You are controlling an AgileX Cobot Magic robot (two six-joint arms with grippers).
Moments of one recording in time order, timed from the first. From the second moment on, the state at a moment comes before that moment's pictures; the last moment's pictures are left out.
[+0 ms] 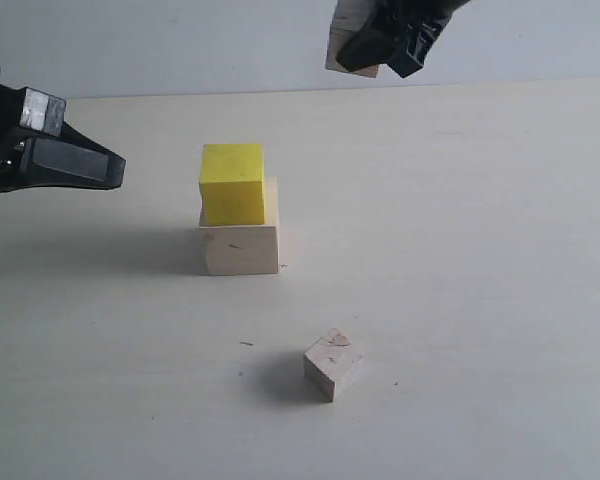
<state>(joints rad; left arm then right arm) -0.22 1.25 -0.85 -0.90 0.86 0.63 0.25 1.88 -1.62 0.75 0.92 -1.51</state>
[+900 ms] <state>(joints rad) -0.22 1.25 -0.85 -0.84 0.89 0.65 0.45 1.94 -1.62 0.87 0.94 -1.66</state>
